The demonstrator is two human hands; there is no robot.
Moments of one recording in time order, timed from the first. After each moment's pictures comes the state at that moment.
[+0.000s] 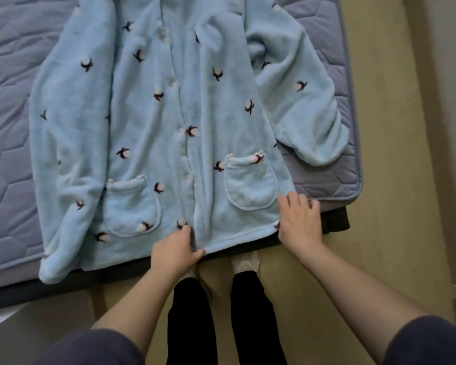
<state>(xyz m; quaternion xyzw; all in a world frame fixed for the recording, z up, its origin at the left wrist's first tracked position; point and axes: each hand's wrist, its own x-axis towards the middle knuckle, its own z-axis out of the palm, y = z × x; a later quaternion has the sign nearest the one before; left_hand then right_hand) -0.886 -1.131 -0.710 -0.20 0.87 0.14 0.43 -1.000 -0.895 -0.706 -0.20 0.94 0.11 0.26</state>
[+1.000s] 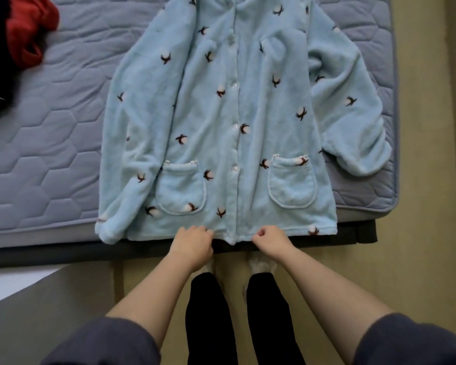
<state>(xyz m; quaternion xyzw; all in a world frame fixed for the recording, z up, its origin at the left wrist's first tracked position) -0.847 -1.172 -0.688 -0.04 0.90 0.08 0.43 -0.937 -0.999 -0.702 0.03 0.81 -0.16 0.56</state>
